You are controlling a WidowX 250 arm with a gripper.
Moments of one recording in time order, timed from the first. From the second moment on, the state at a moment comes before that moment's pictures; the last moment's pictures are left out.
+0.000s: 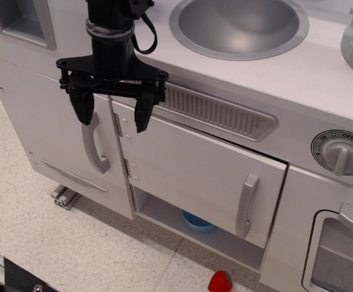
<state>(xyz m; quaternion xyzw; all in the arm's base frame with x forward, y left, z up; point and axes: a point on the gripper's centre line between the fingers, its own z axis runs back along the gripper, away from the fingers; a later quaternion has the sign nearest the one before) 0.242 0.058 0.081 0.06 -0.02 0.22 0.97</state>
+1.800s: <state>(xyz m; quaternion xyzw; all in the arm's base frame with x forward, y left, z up) 0.286 -0.097 -0.040 -0.01 -0.13 0.04 0.99</state>
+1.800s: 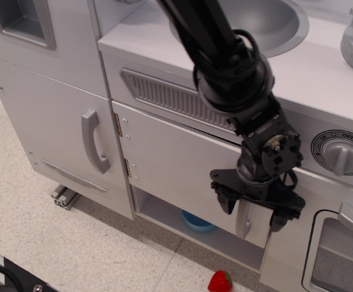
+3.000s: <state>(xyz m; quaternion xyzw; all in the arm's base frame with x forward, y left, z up) 0.234 -0.065 -0.041 -0.01 -0.09 -0.01 1.00</state>
